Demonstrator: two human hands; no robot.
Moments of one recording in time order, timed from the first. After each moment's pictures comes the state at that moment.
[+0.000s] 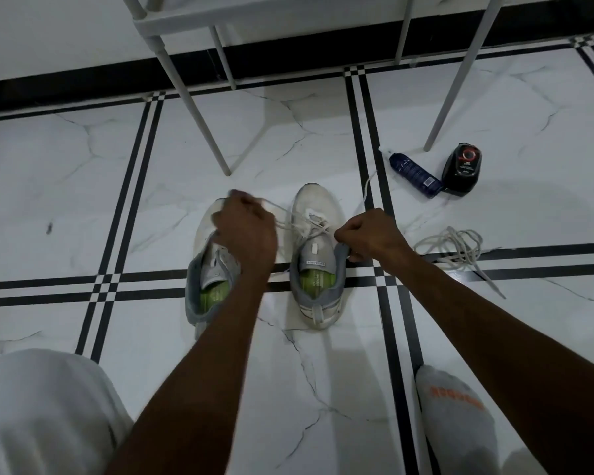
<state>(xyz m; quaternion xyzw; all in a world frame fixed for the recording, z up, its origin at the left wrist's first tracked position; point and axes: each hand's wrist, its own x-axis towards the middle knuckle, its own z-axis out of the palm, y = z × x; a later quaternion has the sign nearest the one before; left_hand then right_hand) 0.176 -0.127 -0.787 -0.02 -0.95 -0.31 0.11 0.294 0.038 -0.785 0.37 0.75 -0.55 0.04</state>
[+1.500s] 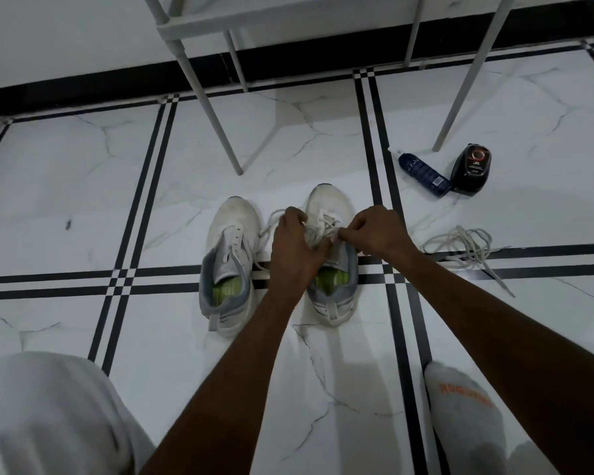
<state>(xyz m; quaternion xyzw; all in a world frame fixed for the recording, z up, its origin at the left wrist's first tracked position) 0.227 -0.126 -0.812 -0.21 -0.89 -0.41 -0.06 0.289 0.036 -0.791 0.31 0.87 -0.39 0.03</state>
